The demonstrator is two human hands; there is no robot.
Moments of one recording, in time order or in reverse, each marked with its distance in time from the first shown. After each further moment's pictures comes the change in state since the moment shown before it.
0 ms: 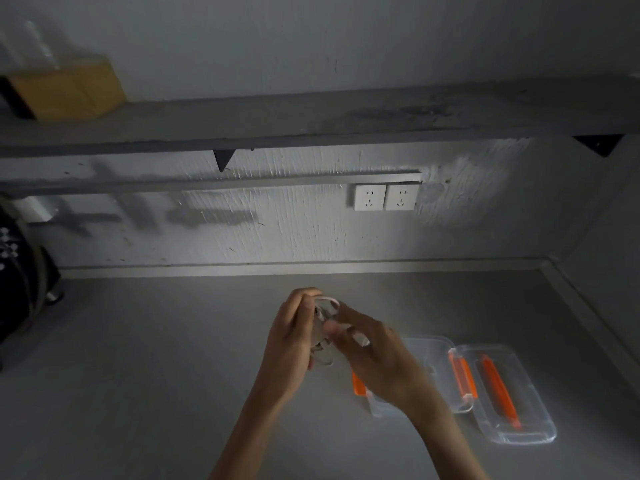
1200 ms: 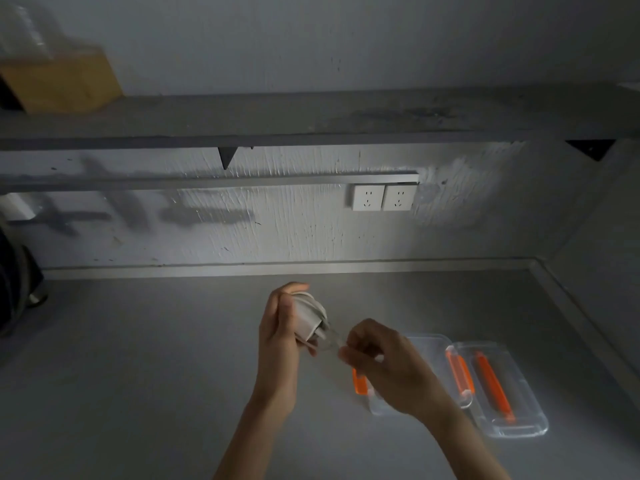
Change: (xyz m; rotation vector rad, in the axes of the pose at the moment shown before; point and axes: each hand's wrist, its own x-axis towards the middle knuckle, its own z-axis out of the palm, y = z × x) left_hand 0.004 -0.013 -0.012 -0.451 0.094 -0.043; right_hand -0.008 0.006 0.007 0.036 -0.002 0.115
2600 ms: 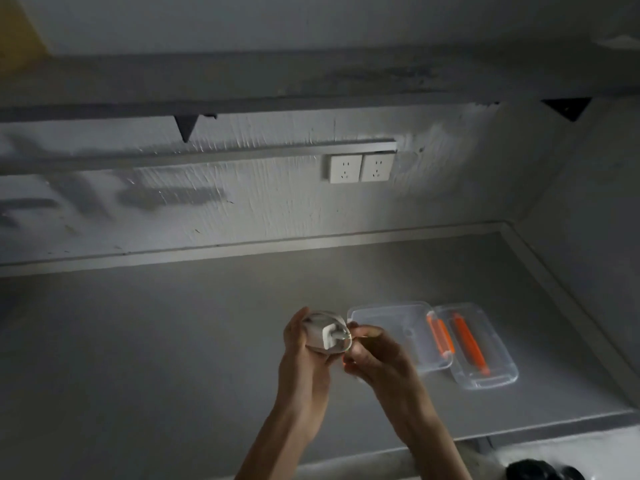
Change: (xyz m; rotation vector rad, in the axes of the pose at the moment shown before) left_hand -0.028 -0.058 0.016 -0.379 -0.066 -0.482; right_hand -0.023 0.055 0.045 0.929 0.172 0.127
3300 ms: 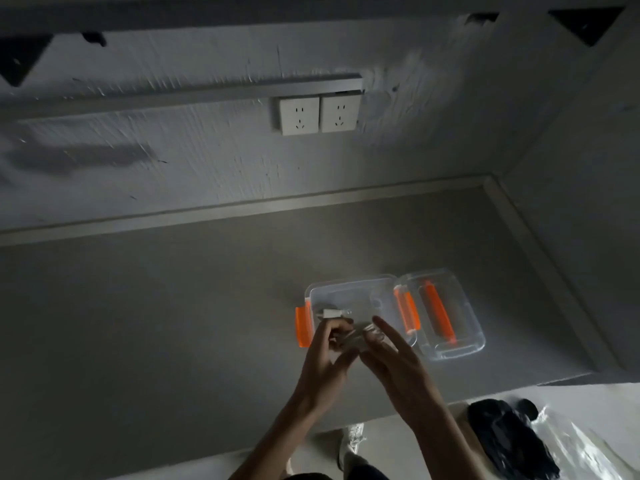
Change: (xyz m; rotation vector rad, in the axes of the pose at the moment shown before) left_hand 0.055 -0.133 0.016 0.784 -0.338 0.107; right_hand 0.026 0.042 -0.134 0.257 0.310 0.308
